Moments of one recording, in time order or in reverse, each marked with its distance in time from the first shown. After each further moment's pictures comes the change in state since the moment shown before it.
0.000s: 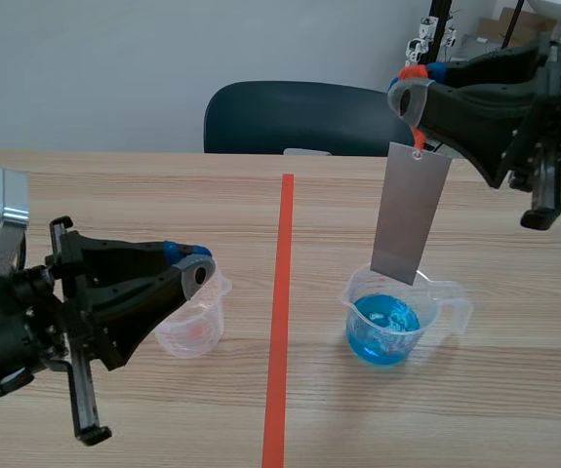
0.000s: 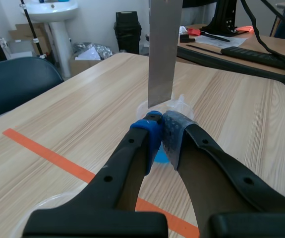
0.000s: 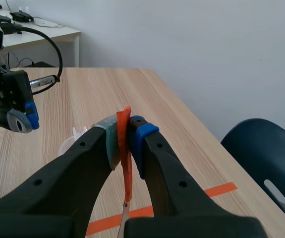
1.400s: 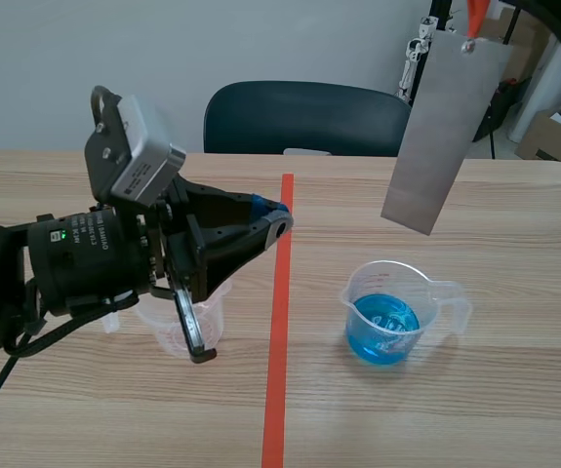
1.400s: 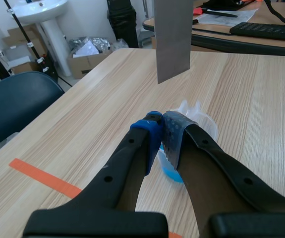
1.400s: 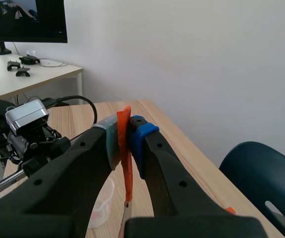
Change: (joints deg) left arm -13.8 8.5 5.5 0.0 3.0 0.5 16.8; right arm 0.0 10.5 4.7 7.0 22.3 0.0 -5.4
